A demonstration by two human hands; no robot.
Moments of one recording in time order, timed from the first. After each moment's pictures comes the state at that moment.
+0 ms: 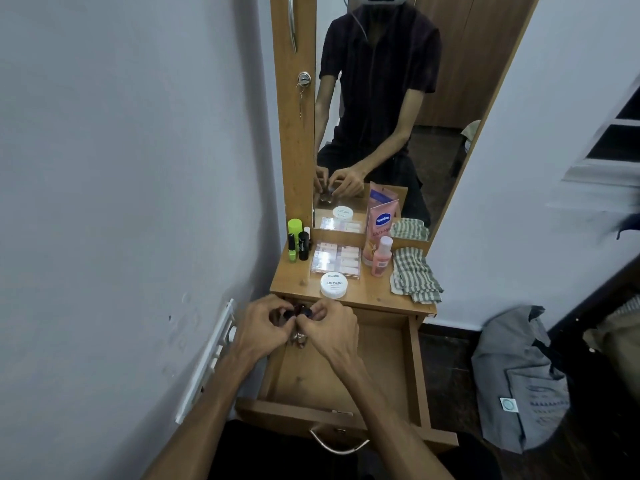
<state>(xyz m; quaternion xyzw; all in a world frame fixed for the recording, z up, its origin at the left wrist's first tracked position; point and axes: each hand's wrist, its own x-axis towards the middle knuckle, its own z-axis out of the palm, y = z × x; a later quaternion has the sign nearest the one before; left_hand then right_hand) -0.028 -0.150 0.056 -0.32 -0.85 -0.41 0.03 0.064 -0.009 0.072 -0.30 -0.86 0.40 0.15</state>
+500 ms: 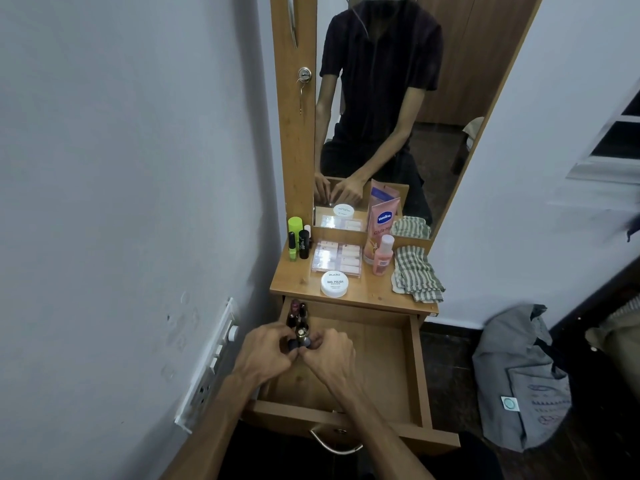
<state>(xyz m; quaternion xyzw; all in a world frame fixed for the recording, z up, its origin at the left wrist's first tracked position) -0.013 -0.159 0.014 -0.36 -0.90 -0.25 -0.03 0.079 -0.020 0.029 -0.30 -0.87 0.38 0.03</state>
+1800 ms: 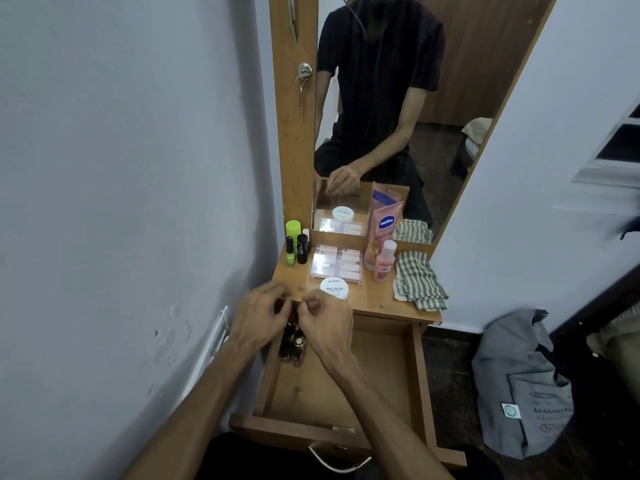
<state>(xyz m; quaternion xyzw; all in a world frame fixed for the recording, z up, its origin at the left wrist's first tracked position) -0.065 -0.130 0.064 -0.38 -0.87 -0.29 0.10 0.031 -0.010 0.074 -0.28 -0.85 0.37 0.23</state>
